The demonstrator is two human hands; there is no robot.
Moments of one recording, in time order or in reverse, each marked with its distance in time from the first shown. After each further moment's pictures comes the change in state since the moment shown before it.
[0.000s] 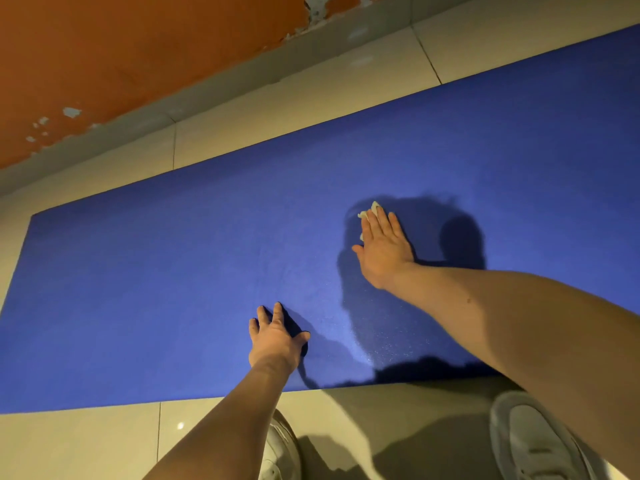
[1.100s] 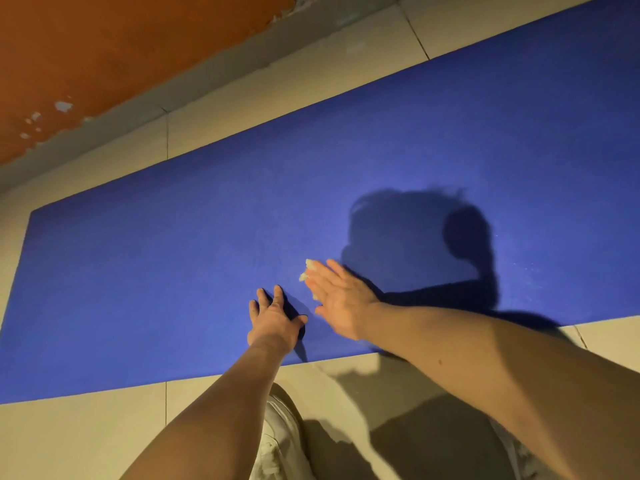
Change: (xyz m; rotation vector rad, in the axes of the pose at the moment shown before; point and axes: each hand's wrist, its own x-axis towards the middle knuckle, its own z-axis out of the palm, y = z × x) left_hand -0.005 -0.011 0.009 0.075 -0.023 0.033; right_hand -0.095 -0.081 0.044 0.032 0.073 -0.498
